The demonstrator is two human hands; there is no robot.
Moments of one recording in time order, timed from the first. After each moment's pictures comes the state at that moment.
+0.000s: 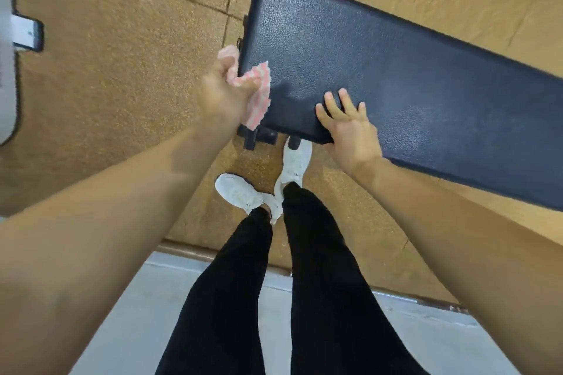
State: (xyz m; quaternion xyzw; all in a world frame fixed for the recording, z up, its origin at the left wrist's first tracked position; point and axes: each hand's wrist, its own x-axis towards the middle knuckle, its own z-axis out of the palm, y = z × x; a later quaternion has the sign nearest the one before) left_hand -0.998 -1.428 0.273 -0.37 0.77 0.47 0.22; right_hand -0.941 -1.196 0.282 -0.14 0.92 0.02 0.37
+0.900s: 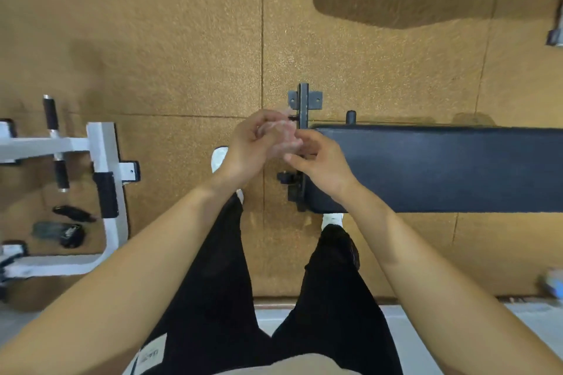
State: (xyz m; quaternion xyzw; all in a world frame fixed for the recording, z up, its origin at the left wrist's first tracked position) left_hand -1.217 -1.516 0.463 -0.07 0.73 0.59 0.35; right_hand -1.149 -1.358 0.450 0.26 0.71 -0.60 0.26
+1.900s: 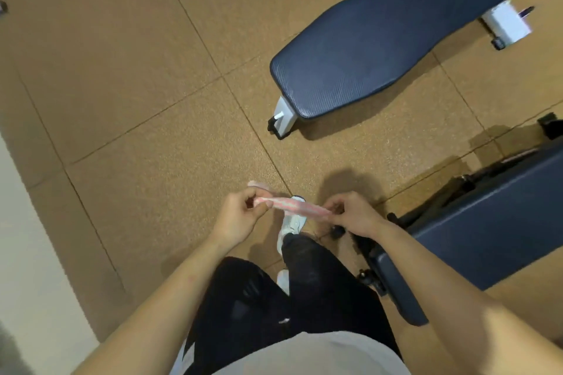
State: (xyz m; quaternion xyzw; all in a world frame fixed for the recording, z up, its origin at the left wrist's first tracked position) left_hand -1.602 -1.521 0.553 0.24 0.82 0.33 0.40; right_hand -1.409 -1.319 0.502 0.35 0.72 -0.54 0.23
